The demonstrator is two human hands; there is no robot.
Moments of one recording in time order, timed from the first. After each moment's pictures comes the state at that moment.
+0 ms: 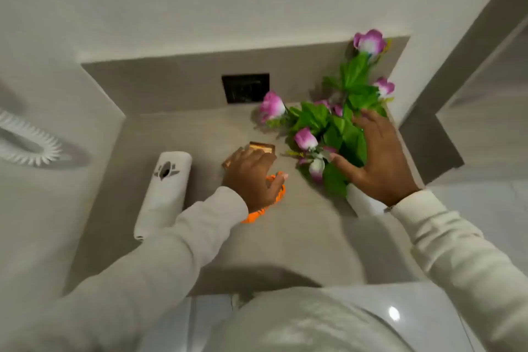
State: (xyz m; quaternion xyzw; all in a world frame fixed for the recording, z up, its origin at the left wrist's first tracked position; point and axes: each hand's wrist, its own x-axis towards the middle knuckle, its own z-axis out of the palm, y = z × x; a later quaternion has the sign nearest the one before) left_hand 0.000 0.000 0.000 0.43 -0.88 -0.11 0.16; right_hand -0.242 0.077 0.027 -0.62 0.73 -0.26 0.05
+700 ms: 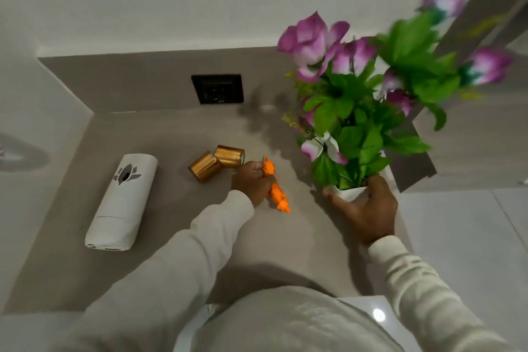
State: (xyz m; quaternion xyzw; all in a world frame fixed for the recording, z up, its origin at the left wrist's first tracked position) left_hand -0.090 -0.006 -0.040 0.64 -0.56 -0.49 0.23; right_hand -0.292 0.119 -0.059 -0.41 0.82 -0.38 0.11
